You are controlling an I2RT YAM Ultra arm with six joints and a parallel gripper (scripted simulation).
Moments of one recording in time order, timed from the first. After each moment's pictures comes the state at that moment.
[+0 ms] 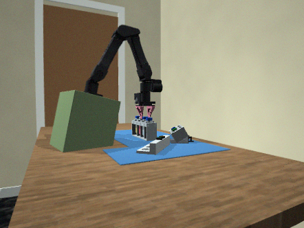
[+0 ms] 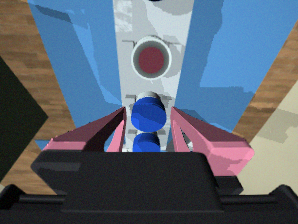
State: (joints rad) arm -0.09 1.86 0.85 -0.35 -0.04 -1.59
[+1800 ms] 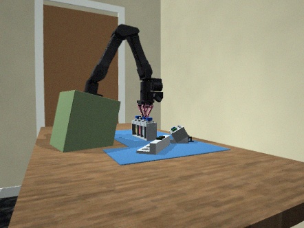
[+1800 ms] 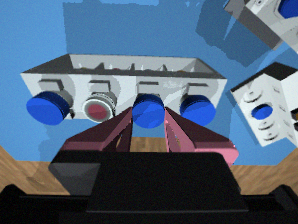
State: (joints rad) arm -0.09 1.84 0.86 -0.38 -0.04 -0.01
